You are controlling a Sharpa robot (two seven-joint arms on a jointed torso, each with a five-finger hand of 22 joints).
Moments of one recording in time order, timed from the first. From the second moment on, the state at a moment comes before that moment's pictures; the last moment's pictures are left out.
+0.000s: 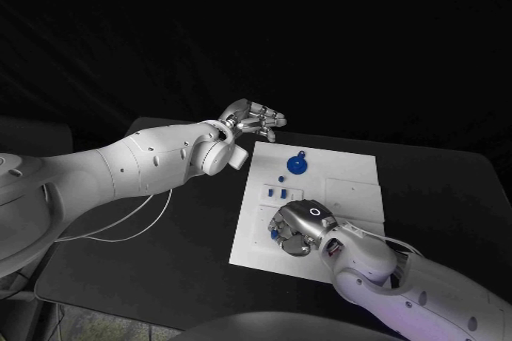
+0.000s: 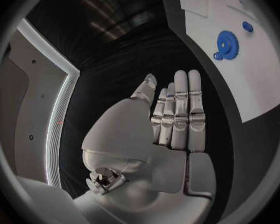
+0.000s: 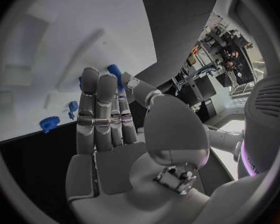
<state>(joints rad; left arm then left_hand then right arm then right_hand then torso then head) 1.21 -0.64 -0.04 1.14 -0.32 -0.25 0.30 1.40 0.03 0.02 -0.01 0.07 1.05 0.13 0.07 0.07 1.18 0.09 0.06 0.06 1.23 0.03 0.50 0.39 0.07 1.22 0.00 0.07 0.91 0.76 -0.57 0.15 1.61 -1.98 -0.21 -0.24 1.19 -0.10 0.62 -0.26 0.05 1.21 0.09 0.06 0.11 1.32 0.03 0.06 0.06 1.45 -0.07 0.72 0.67 0.10 1.46 -0.09 0.16 1.21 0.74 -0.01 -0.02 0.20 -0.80</state>
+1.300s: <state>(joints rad) 1.21 -0.64 -0.04 1.13 -0.32 -0.25 0.29 1.40 0.03 0.02 -0.01 0.07 1.05 0.13 0.07 0.07 1.18 0.10 0.06 0.06 1.23 0.03 0.50 0.39 0.07 1.22 0.00 0.07 0.91 0.75 -0.73 0.28 1.69 -1.71 -0.33 -0.20 1.17 -0.14 0.45 -0.09 0.05 1.17 0.07 0.10 0.10 1.33 0.02 0.15 0.09 1.44 -0.06 0.73 0.64 0.14 1.47 -0.06 0.12 1.11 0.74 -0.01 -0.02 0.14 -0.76</state>
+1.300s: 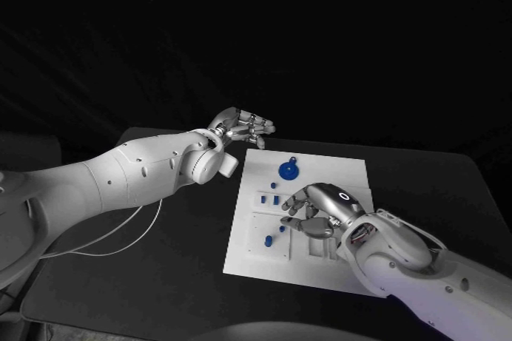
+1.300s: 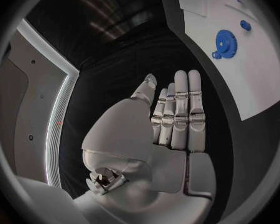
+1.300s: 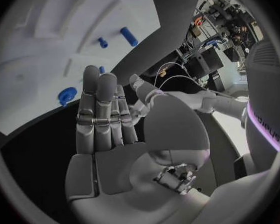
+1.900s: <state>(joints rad) 1.18 -0.64 -0.04 1.11 -0.32 -0.25 0.30 1.40 0.03 0.02 -0.01 0.07 1.04 0.13 0.07 0.07 1.21 0.08 0.06 0.06 1.23 0.02 0.50 0.39 0.07 1.22 0.00 0.07 0.91 0.78 -0.90 0.37 1.64 -1.40 -0.08 -0.28 1.02 -0.05 0.39 -0.07 0.05 1.18 0.02 0.08 0.48 1.29 -0.05 1.01 1.12 1.44 -0.11 1.01 1.01 0.06 1.47 -0.13 0.55 1.25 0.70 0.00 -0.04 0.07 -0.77</state>
